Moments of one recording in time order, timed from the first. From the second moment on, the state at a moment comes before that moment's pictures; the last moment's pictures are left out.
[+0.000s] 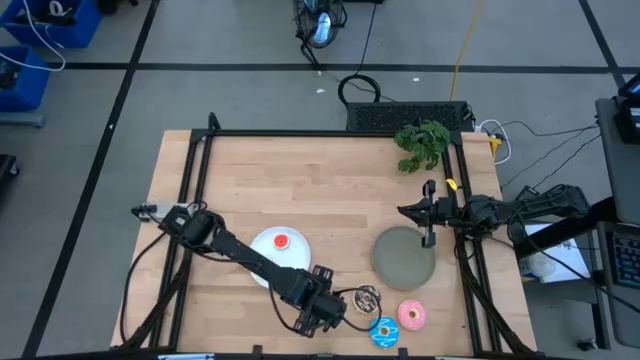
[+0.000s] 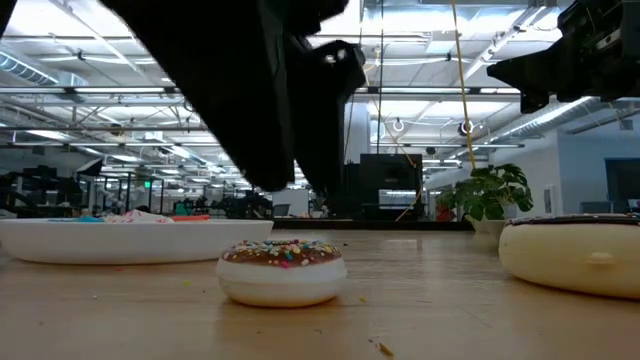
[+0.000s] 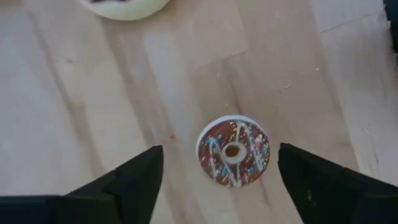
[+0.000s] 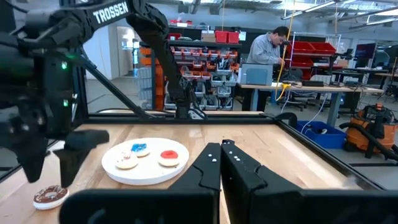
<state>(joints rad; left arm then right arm) -0.49 2.26 1.89 -0.90 -0.05 -0.14 0.17 0.26 0.02 0.34 0.26 -0.05</state>
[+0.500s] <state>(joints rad) -0.47 2.26 1.74 -0.69 0.05 -0.14 0.17 0.26 0.02 0.34 0.26 -0.05</state>
